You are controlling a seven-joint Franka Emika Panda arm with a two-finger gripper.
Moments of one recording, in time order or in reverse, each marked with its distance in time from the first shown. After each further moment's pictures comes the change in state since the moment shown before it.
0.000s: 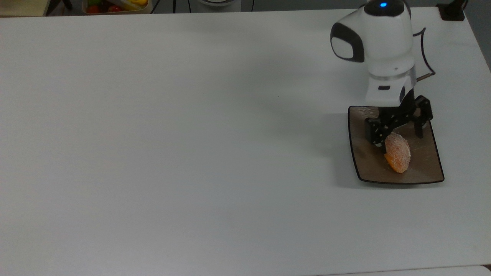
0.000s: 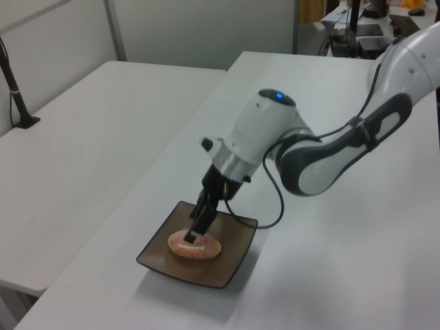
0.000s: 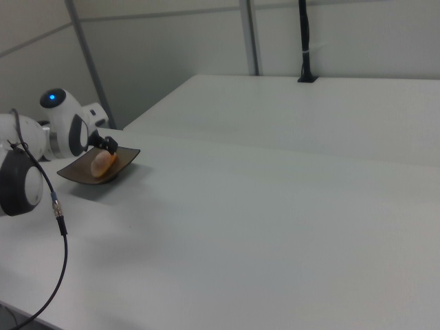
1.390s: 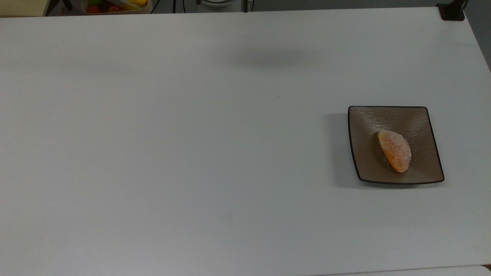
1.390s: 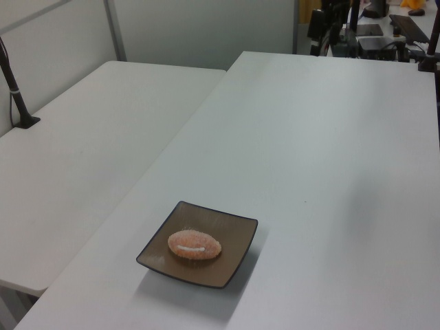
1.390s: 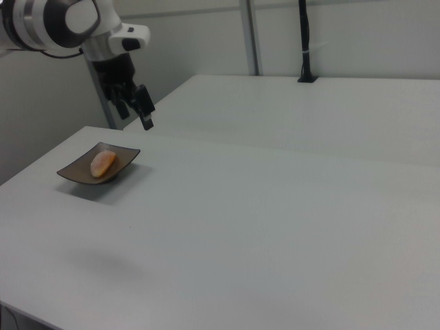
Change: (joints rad) arm -0.362 -0.804 -0.148 -0.304 0.067 -1.011 0.067
